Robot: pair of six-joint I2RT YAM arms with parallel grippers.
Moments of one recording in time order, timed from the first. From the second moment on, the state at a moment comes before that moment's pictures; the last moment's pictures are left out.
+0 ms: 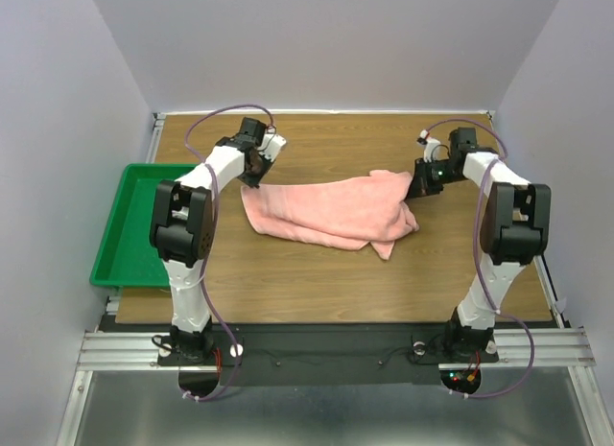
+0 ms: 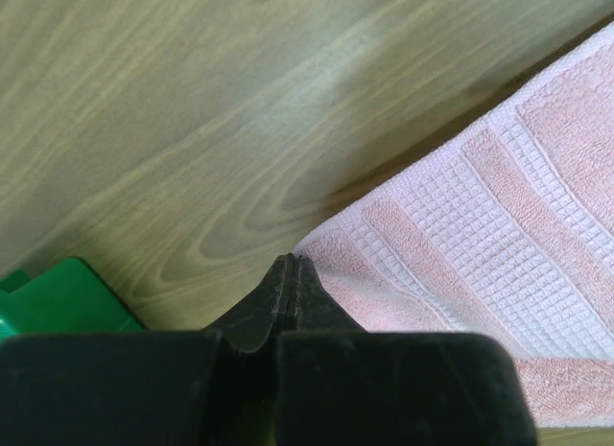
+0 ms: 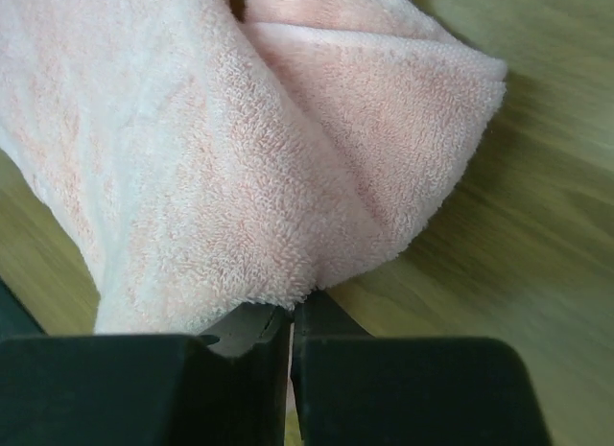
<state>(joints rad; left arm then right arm) -0.29 2.00 1.55 -0.63 -0.06 0.36 -0.09 1.98 1.41 -0.65 -0.75 -0.25</state>
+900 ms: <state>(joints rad) -0.26 1.71 1.50 -0.63 0.29 0.33 0.41 1.61 1.21 -0.96 -0.22 -0.55</state>
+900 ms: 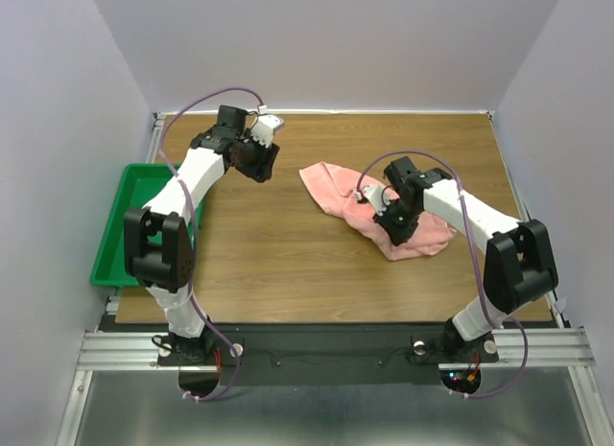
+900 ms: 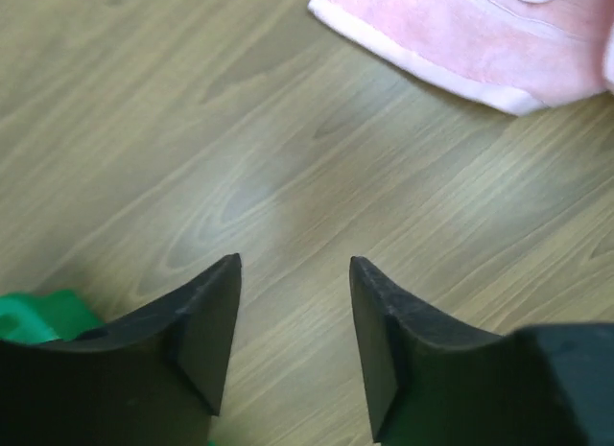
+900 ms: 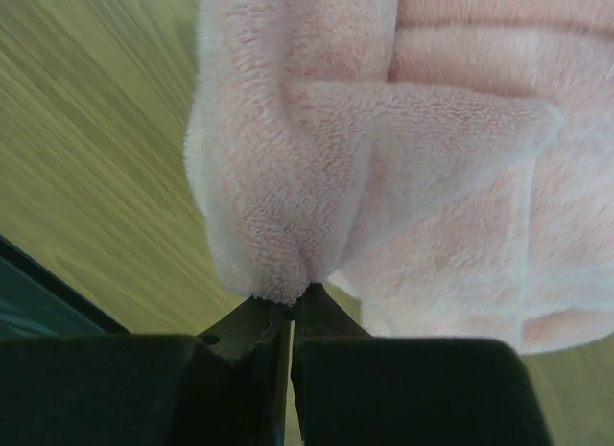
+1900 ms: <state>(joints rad) -0.48 2.19 1.70 -0.50 0.04 0.16 0.39 1.45 1.15 -0.84 -0.22 -0.43</state>
